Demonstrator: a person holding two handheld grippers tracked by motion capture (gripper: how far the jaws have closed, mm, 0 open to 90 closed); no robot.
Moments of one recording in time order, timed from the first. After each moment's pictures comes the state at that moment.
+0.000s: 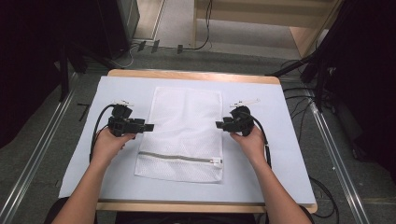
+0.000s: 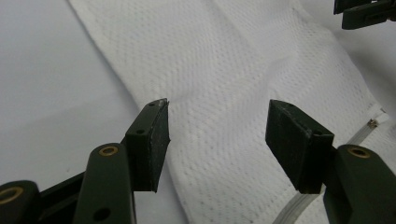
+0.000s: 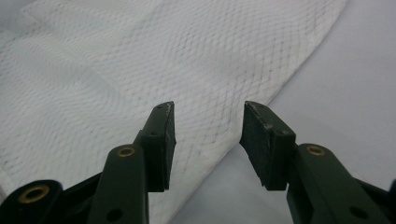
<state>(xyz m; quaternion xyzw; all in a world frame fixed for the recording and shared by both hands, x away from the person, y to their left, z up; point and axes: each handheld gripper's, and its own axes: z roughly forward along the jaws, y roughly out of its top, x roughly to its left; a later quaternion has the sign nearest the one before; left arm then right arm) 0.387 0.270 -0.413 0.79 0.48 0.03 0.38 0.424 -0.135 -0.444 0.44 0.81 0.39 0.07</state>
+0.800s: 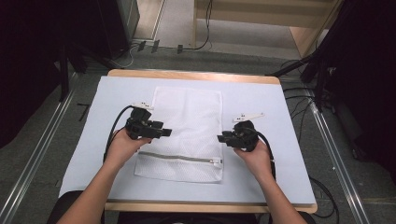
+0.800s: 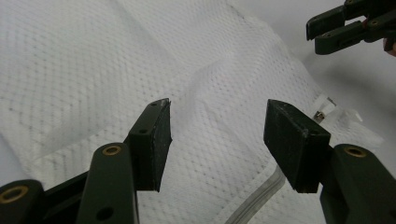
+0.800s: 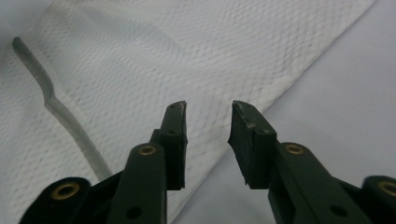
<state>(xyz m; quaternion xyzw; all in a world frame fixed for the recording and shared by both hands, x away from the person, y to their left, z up) 0.376 0.214 -0.404 0.83 0.41 0.01 0.39 0.369 -0.141 -0.440 0.40 0.82 0.40 0.05</state>
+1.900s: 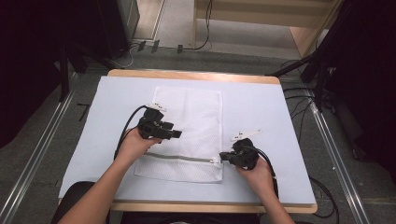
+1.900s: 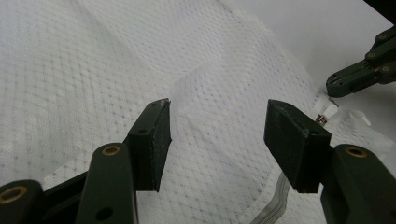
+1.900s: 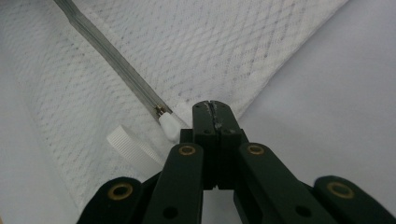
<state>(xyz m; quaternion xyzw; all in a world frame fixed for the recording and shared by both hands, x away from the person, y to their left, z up) 0.388 0.185 -0.416 0.84 0.38 0.00 0.38 0.325 -0.141 -0.462 0.40 0.85 0.35 0.01</state>
